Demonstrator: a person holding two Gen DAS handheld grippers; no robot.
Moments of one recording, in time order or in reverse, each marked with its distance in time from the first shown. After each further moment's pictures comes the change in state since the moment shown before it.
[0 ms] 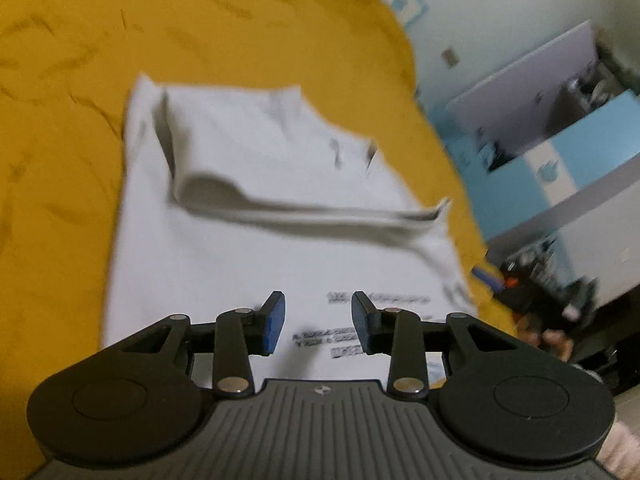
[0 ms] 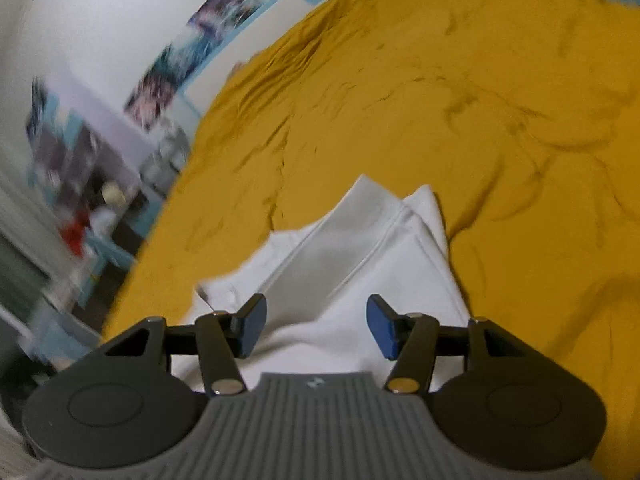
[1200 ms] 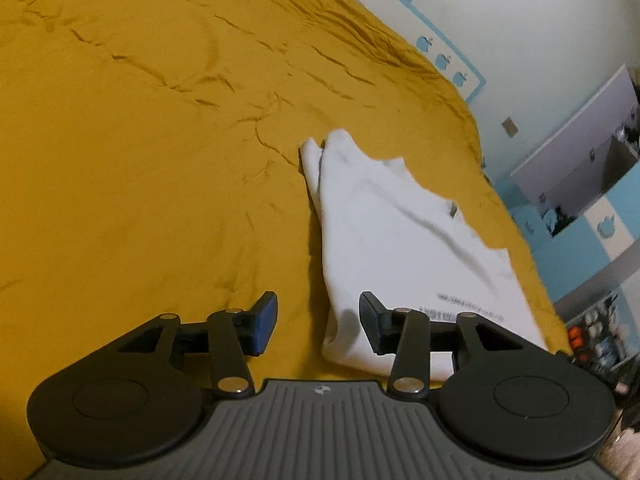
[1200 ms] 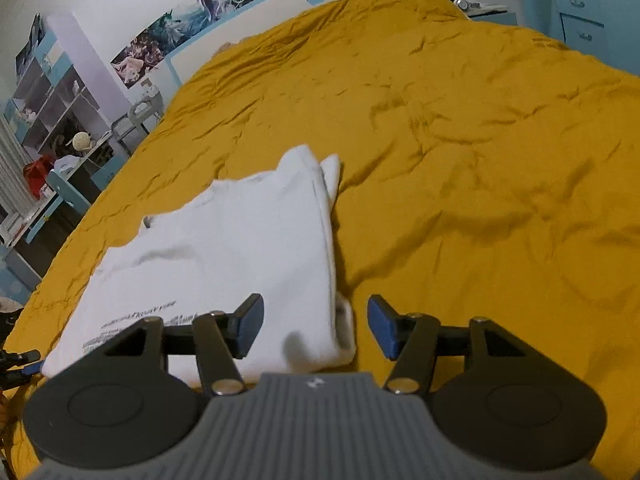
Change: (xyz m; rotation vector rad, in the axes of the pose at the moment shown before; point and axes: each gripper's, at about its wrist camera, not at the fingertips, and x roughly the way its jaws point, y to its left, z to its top) left arm -0.100 0.038 -0.059 -0.025 -0.269 0.216; right arm -0.086 -0.070 -0.080 -0.104 -0.017 -0.120
